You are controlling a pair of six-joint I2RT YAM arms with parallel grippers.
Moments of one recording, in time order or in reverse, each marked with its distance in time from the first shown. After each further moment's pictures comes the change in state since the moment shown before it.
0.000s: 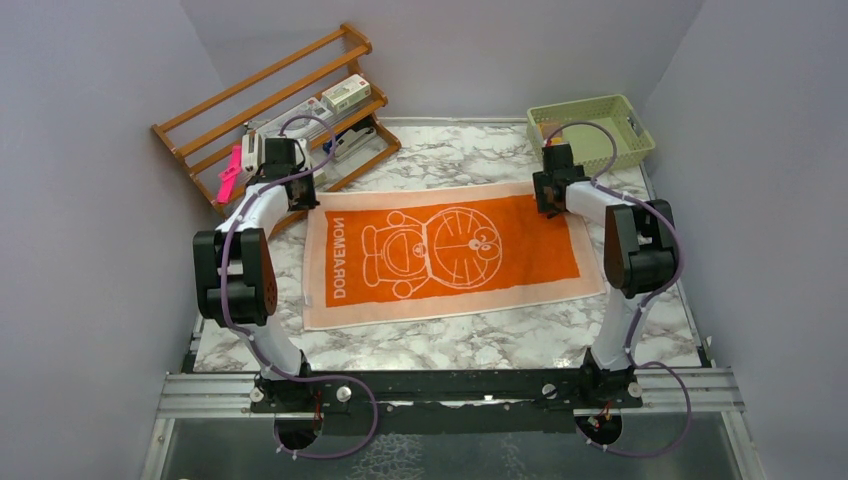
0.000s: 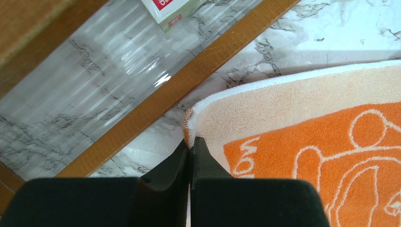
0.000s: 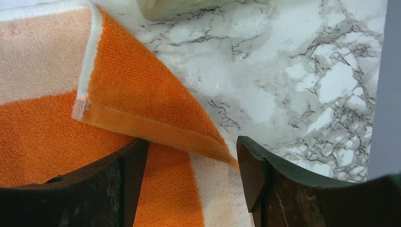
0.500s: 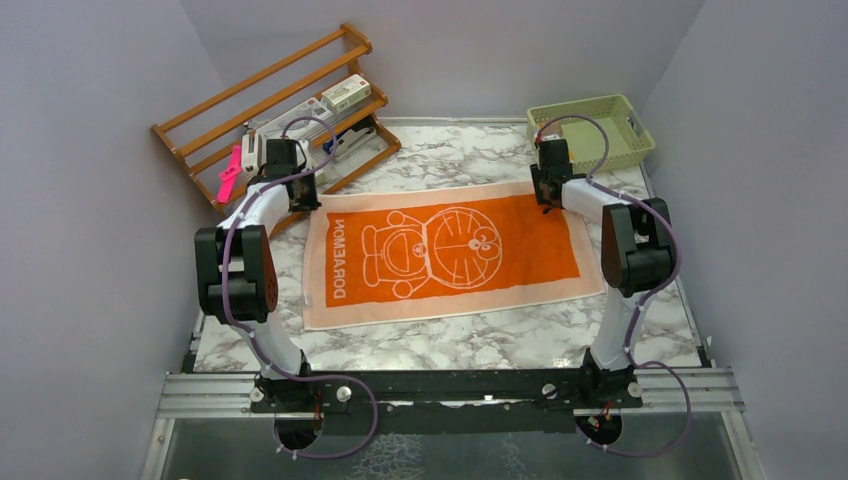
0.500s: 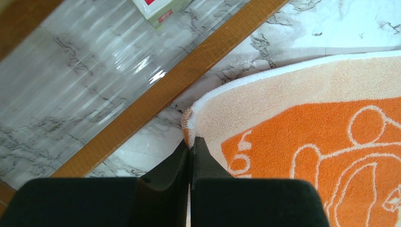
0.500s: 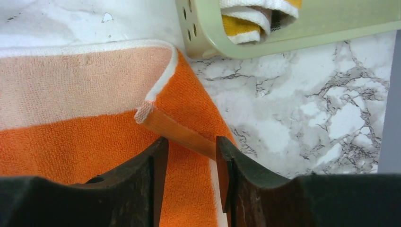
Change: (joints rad) left arm 0.000 0.023 0.004 -0.003 0.026 0.000; right arm 0.016 0.009 0.035 0.058 -0.085 -0.074
